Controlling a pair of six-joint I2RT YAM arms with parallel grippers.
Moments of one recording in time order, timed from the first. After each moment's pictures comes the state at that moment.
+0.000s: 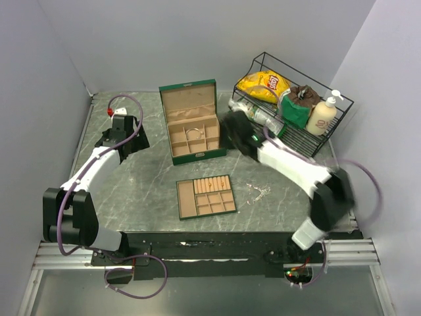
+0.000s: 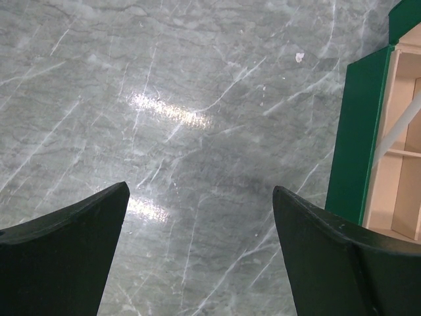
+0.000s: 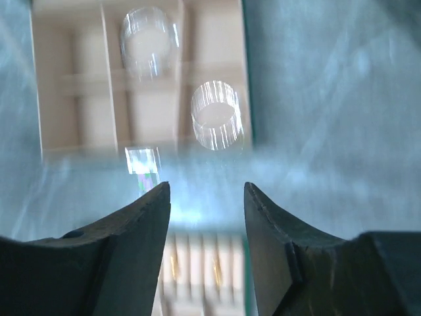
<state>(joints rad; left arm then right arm) -0.12 1.42 1.02 -0.38 -0.29 -0.38 0.64 1.67 1.38 -0.43 0.29 0.46</state>
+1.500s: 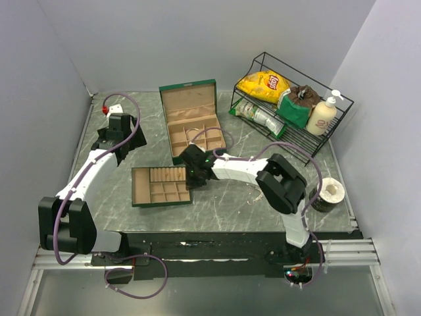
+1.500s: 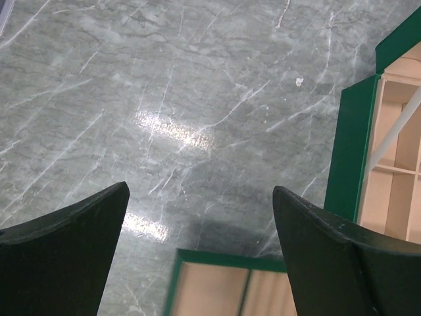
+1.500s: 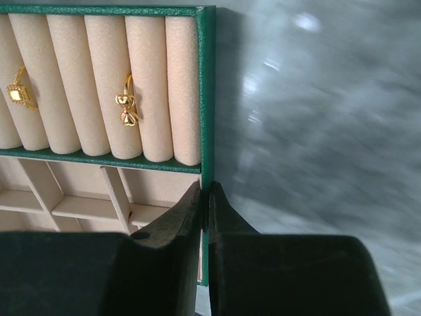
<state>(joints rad) -0.12 1.35 1.02 -0.38 -0.34 -0.38 0.91 1.97 1.33 -0.41 -0.01 0.82</state>
